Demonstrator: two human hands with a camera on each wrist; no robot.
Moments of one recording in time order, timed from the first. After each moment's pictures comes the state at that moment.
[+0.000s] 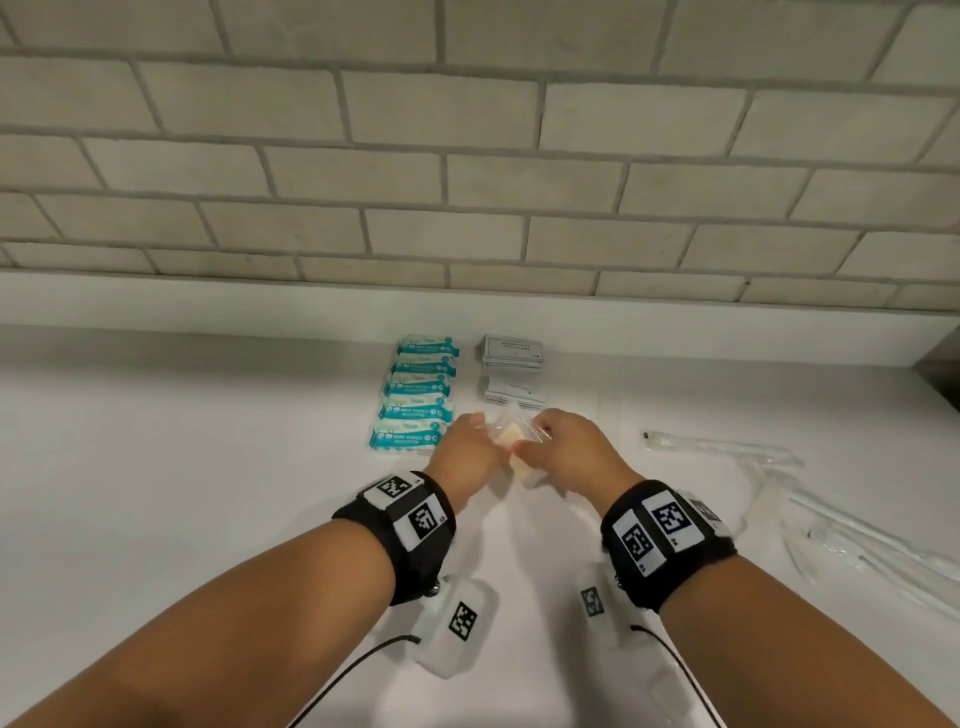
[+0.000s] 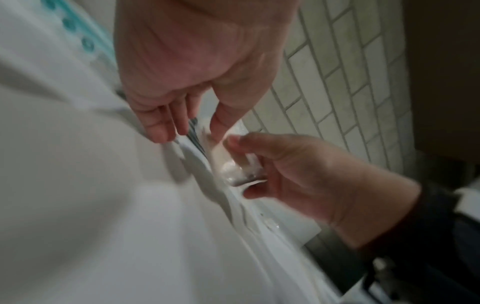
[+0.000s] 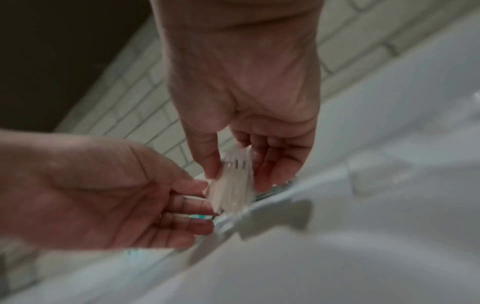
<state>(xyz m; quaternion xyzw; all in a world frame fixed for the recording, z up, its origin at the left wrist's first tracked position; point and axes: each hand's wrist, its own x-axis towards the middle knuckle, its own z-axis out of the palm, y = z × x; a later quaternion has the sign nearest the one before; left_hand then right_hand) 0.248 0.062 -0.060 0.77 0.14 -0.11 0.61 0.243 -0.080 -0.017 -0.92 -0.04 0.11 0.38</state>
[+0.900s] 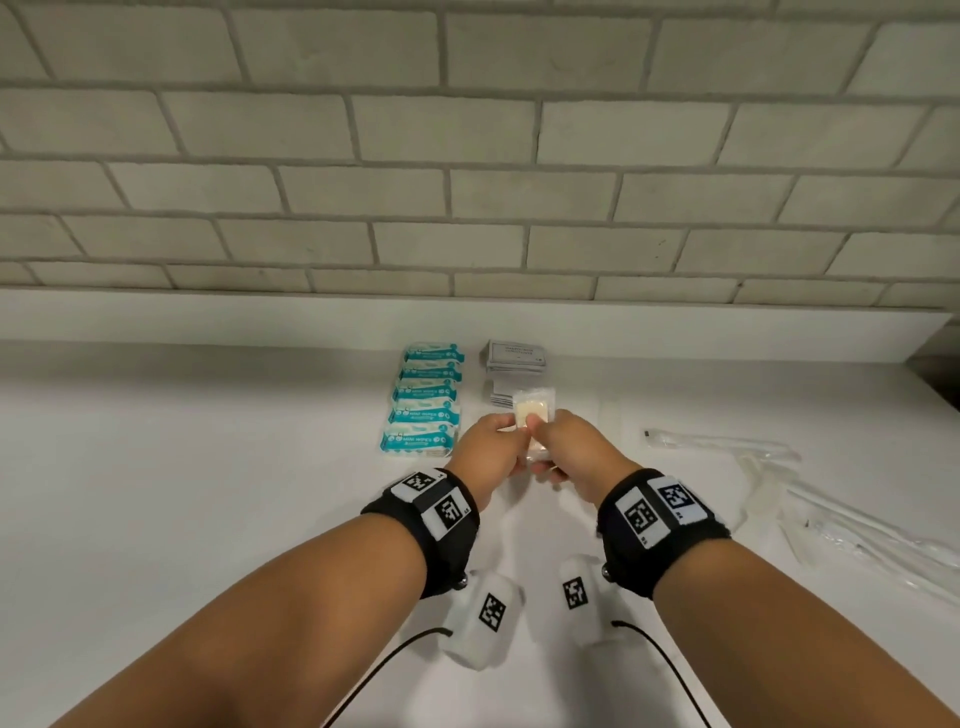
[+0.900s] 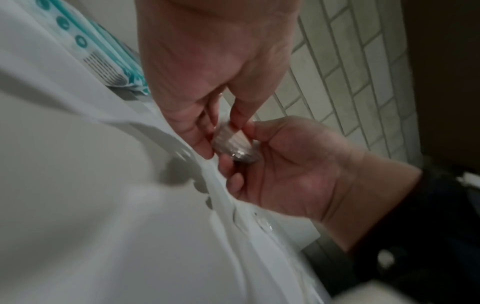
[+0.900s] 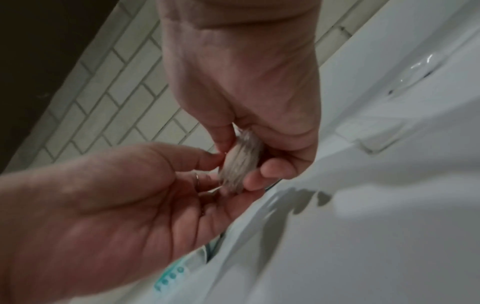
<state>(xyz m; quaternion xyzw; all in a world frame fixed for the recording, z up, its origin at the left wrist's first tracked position) 0.237 0.048 -0.041 0.72 0.11 -0.11 0.68 0.245 -0.067 -0.017 -0.81 0.08 0.20 0.55</state>
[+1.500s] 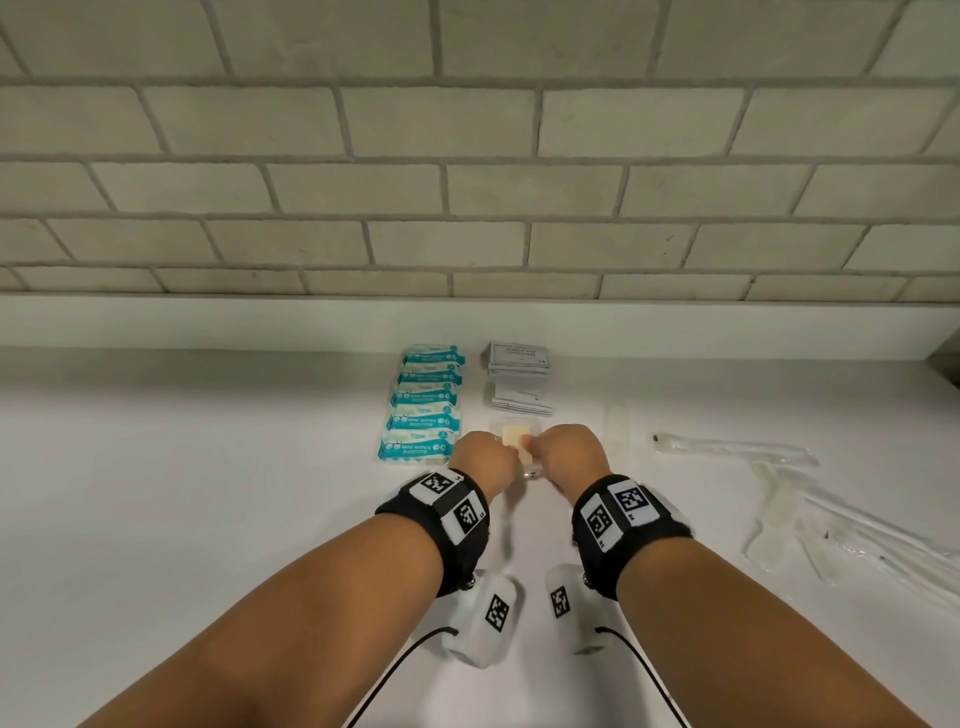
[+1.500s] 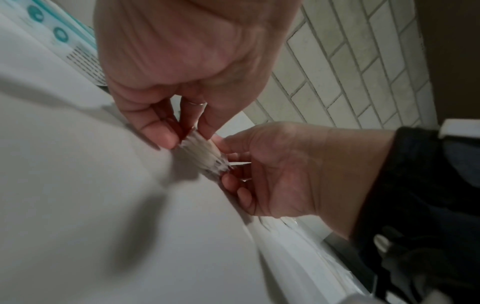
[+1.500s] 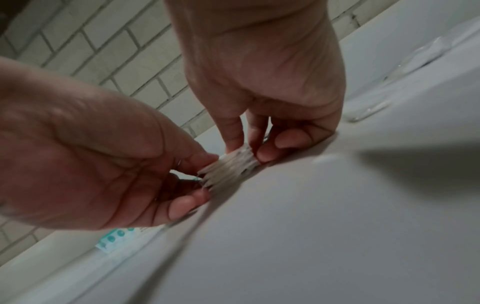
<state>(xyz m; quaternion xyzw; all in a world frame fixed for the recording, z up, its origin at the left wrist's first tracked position) 0.256 0.049 -0.049 0.85 0.18 -0.14 0.48 0.289 -0.056 -0.060 -0.93 0.13 0.21 0.26</state>
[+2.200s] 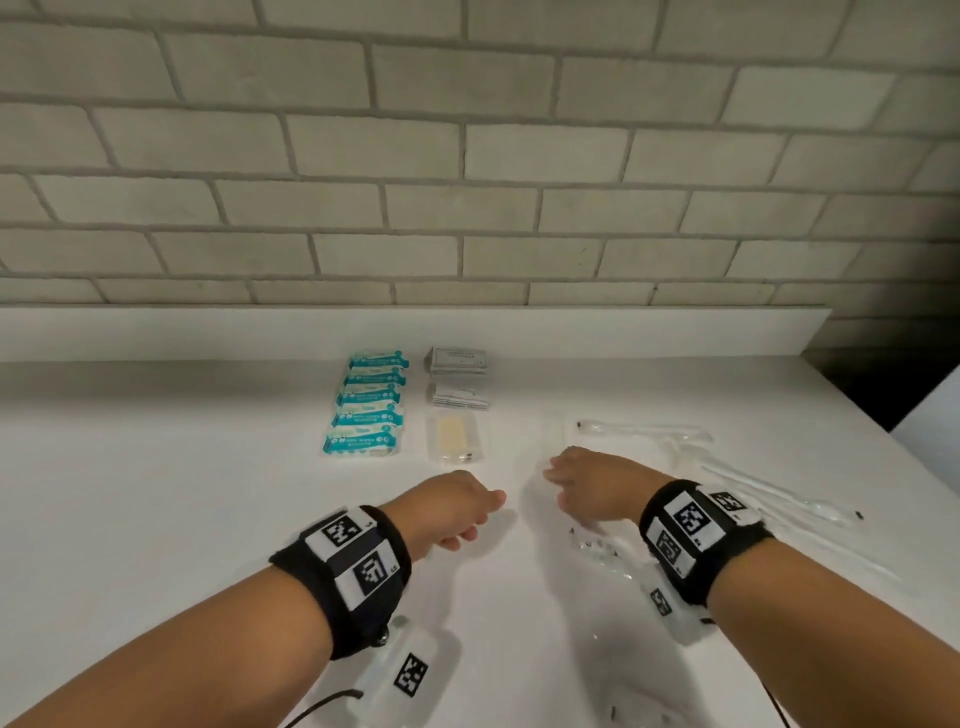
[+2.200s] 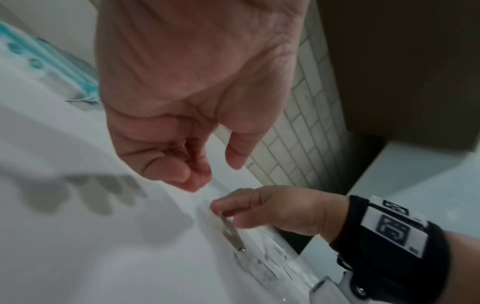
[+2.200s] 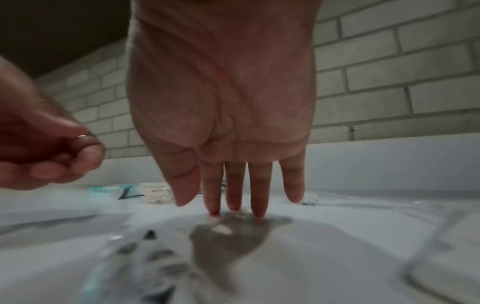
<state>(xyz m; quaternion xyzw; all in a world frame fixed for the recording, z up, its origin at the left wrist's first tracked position) 0.165 0.034 -0.015 0.84 0.04 -0.30 0.45 0.205 -0.176 -0.024 -0.95 -0.11 0.27 0.03</state>
